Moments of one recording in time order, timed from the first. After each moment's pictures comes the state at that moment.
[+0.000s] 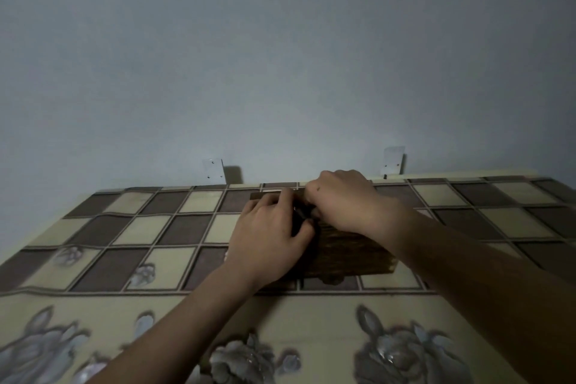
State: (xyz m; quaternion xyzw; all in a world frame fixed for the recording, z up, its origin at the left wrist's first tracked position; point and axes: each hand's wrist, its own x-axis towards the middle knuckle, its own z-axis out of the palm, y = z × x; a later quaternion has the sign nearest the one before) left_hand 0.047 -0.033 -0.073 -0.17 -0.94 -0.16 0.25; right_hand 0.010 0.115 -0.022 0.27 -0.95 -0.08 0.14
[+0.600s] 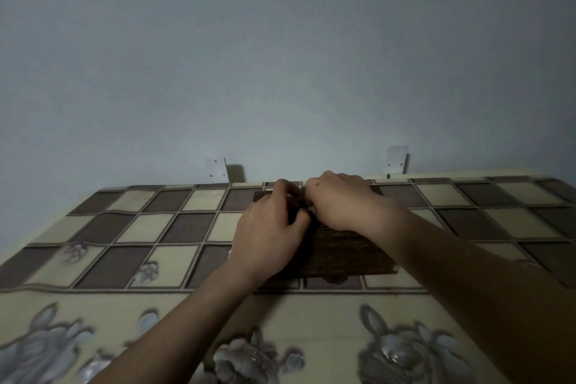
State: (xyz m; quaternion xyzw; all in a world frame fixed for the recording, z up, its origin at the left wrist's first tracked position) left_hand 0.048 -0.034 -0.067 -0.14 -0.91 -0.31 0.22; right_hand 0.006 0.105 -0.026 0.22 -0.97 -0.02 0.08
